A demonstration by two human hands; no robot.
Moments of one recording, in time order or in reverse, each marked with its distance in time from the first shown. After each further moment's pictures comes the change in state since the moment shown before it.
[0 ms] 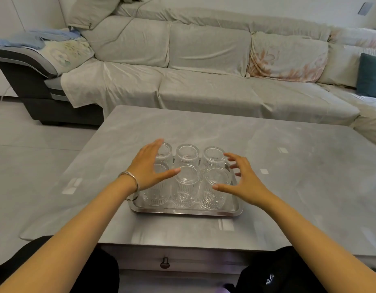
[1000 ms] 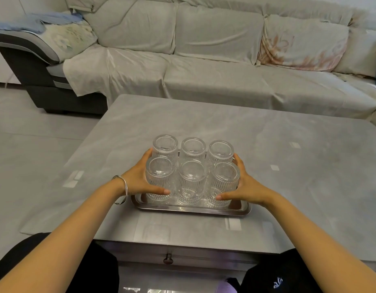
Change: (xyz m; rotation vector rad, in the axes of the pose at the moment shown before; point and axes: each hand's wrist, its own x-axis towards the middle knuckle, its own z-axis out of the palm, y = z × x) left_hand -0.006 -0.052 0.017 -0.310 -0.214 -0.142; right_hand 0.022 0.034 0.017 0.142 -0.315 0.144
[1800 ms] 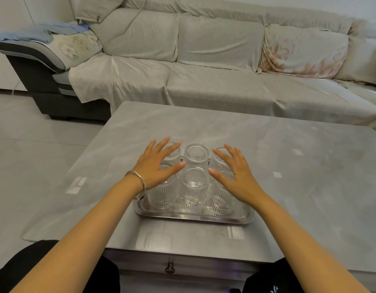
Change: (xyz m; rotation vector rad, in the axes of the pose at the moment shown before) left_hand 0.012 0.048 -0.002 0.286 0.162 0.096; right_hand 0.008 -0.044 0.016 -0.315 0.344 -0.210
